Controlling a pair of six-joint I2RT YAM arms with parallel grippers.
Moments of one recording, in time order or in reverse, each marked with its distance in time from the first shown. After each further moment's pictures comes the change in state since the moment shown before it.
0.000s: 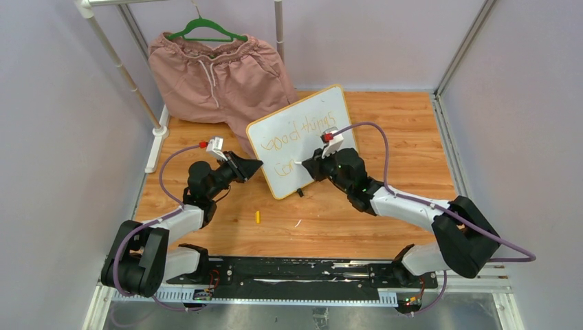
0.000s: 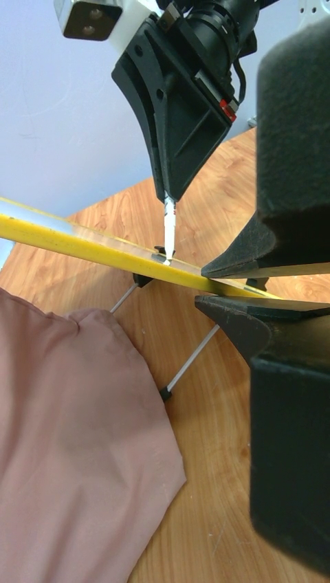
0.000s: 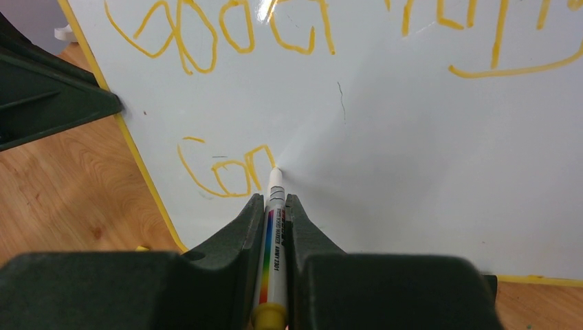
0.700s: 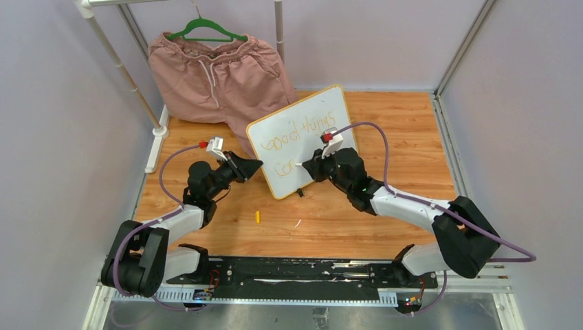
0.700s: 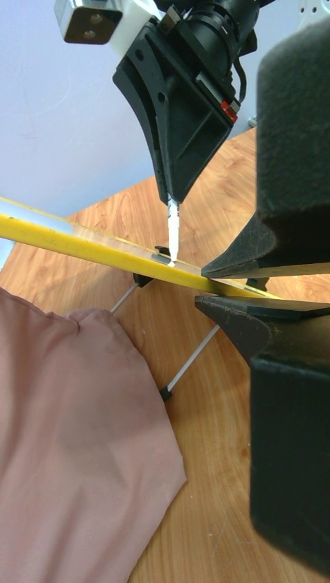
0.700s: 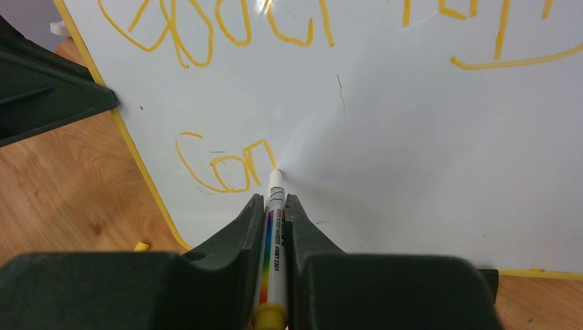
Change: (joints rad) left arm 0.000 0.000 0.000 0.000 0.000 0.000; right arm 0.000 -0.006 -0.013 -0.026 0.000 0.007
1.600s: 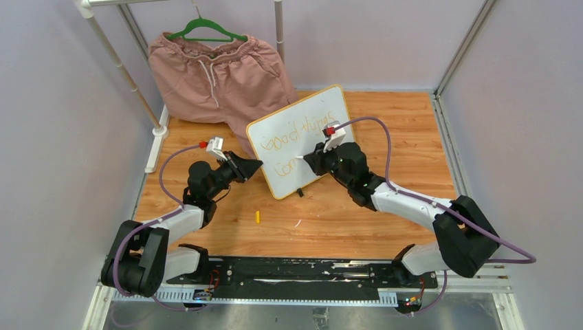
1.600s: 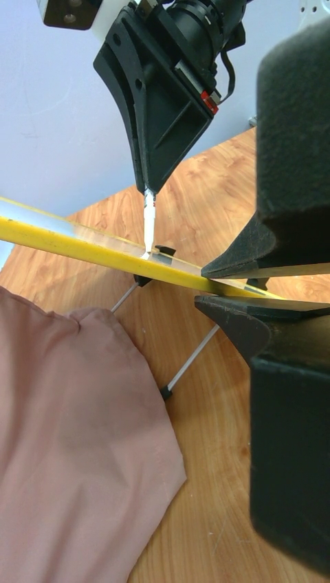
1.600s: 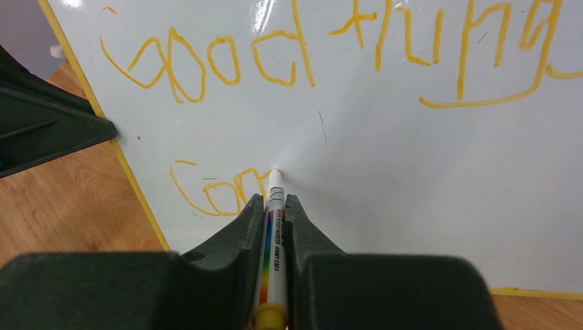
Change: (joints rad) left arm 0.000 0.000 0.000 0.000 -0.003 0.001; right arm -0.034 0.009 0.053 -0.007 -0.008 -0.014
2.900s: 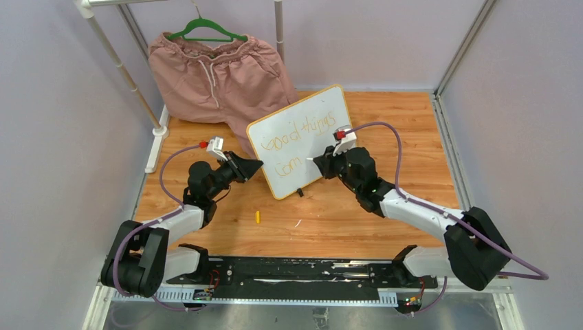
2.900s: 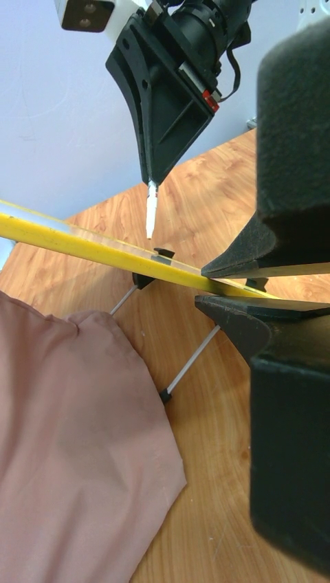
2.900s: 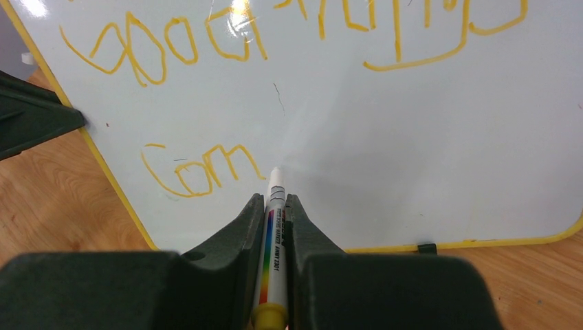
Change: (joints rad) left arm -0.003 0.000 0.000 0.001 0.005 0.000; right arm -0.023 -0.119 -0.087 -0.034 0.047 0.011
